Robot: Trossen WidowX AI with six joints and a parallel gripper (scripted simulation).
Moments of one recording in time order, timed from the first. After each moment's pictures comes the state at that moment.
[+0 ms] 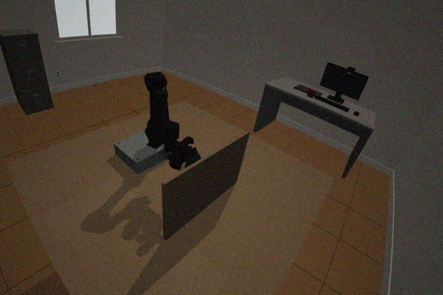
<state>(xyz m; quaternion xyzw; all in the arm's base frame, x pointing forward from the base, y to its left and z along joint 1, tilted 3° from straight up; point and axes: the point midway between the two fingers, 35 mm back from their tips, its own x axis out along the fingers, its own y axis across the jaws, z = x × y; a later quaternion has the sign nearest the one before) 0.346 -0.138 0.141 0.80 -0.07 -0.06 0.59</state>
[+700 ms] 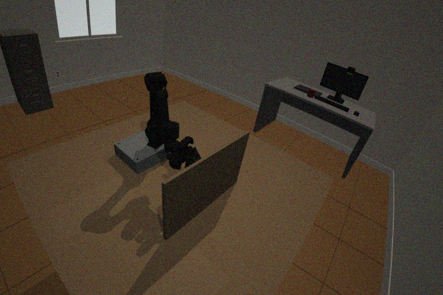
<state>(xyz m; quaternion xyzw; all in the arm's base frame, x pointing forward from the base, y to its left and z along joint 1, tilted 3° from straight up) 0.345 -0.139 0.142 0.80 -0.08 -0.06 0.60</state>
